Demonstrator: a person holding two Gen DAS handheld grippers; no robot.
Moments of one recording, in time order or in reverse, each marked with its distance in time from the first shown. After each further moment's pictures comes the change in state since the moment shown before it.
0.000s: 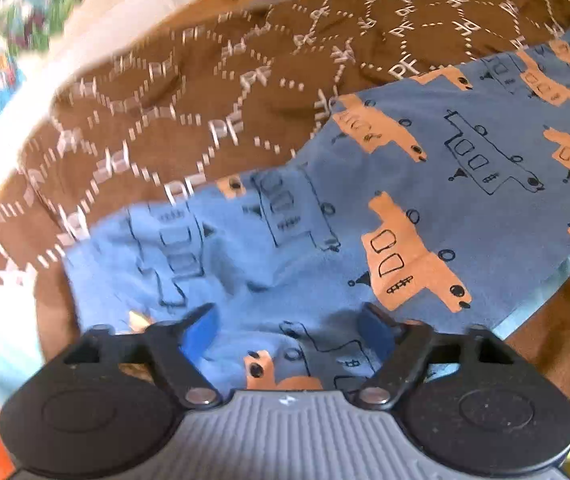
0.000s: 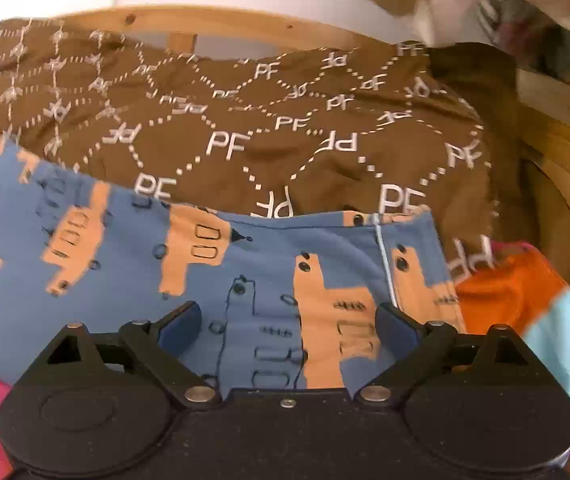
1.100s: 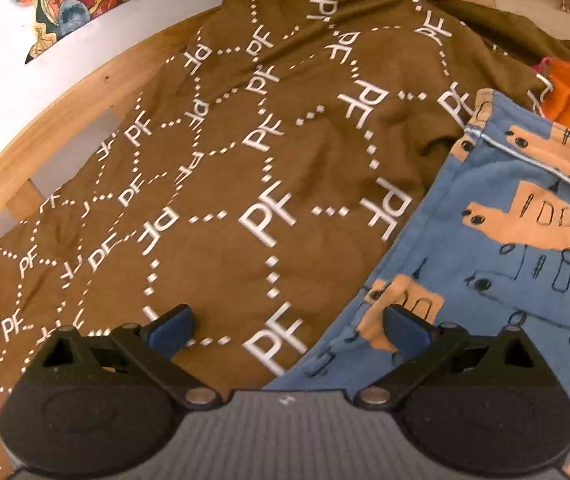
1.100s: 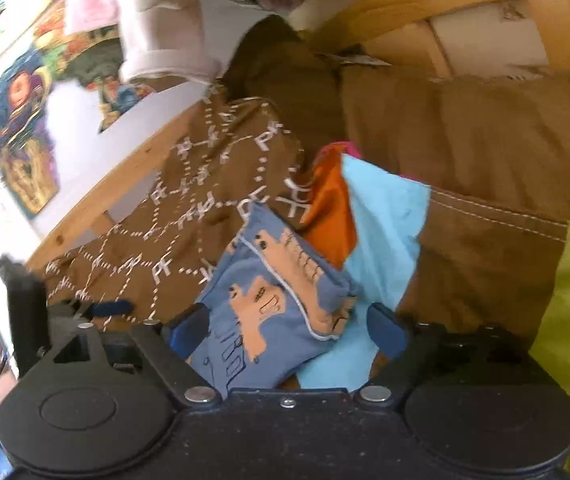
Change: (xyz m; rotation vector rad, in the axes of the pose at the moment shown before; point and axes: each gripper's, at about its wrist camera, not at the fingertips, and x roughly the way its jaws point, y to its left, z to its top) left arm 0.062 -0.217 0.223 0.224 -0.280 -0.355; right arm -0.031 -0.091 -0.054 0.792 -0.127 0.103
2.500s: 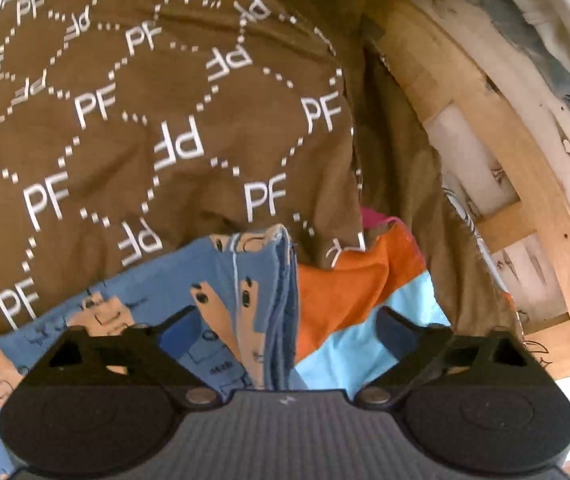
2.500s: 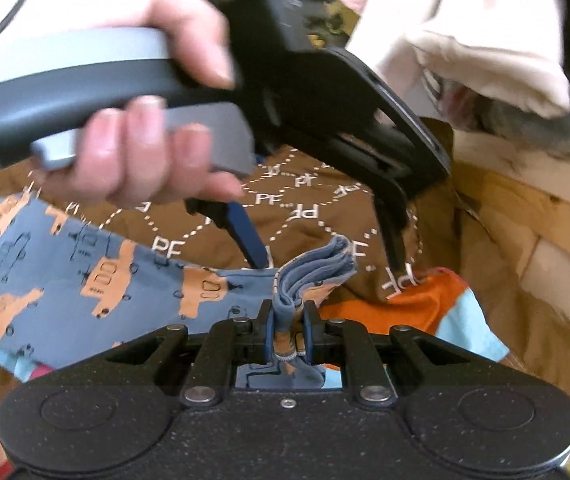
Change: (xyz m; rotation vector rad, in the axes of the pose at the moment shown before) left arm -0.023 -0.007 0.098 -0.559 0.299 -0.631; right arm -0.009 0.095 -0.058 -0.904 -0.127 -0.082
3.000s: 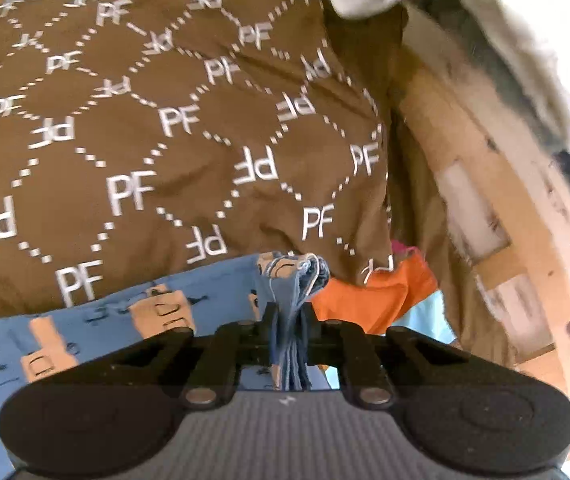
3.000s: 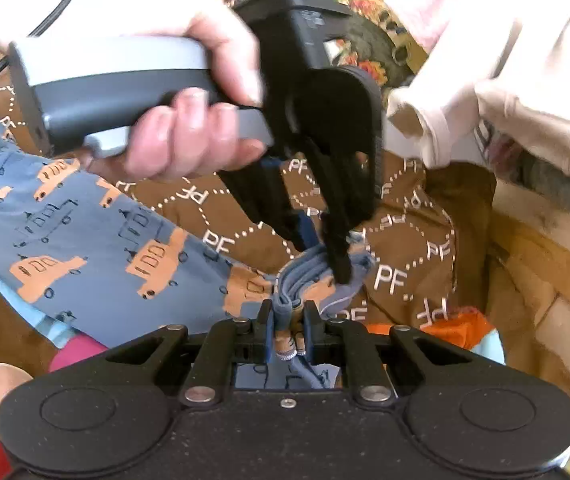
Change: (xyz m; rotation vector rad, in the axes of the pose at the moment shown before) left arm -0.050 0.048 -0.030 -0.098 -0.192 -0.044; right arm -0.020 0.026 -0.001 -0.158 -0.067 0.065
